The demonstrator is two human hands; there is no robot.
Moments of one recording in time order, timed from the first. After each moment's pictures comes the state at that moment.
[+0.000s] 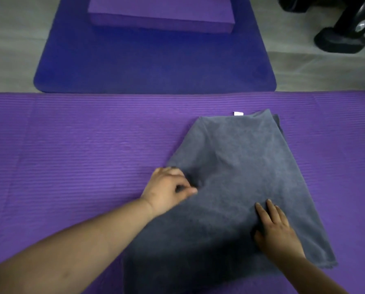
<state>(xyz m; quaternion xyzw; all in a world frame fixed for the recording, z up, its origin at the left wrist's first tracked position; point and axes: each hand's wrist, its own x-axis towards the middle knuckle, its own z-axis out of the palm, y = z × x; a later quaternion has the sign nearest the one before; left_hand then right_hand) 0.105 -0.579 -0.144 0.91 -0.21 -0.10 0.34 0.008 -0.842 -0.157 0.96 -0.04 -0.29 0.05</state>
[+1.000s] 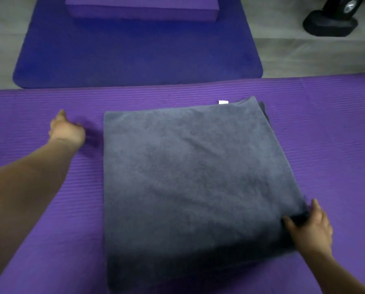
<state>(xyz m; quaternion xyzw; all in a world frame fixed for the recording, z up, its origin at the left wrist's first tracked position) 0.192 -0.472 -0.136 0.91 0.31 -0.09 0.28 -0.009 -0.914 -0.148 0.90 -0.40 -0.08 -0.18</state>
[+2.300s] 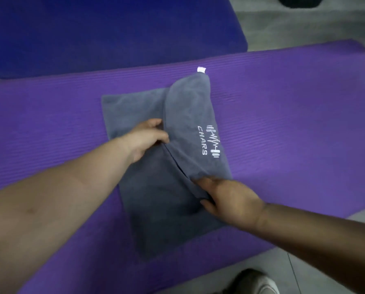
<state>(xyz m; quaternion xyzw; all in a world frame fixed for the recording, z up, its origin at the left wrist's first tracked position) 0.137 -0.575 -0.106 0.71 0.10 -0.37 0.60 0.008 -0.730 -0.056 0.94 0.12 -0.30 -0.12</state>
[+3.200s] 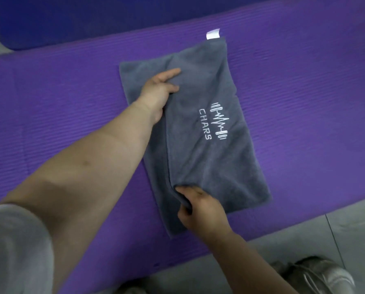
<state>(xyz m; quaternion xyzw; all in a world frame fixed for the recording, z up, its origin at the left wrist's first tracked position) 0.153 -0.549 -0.133 0.64 0.14 -0.25 0.71 -0.066 -0.610 -0.152 0.94 -0.03 -0.13 -0.31</state>
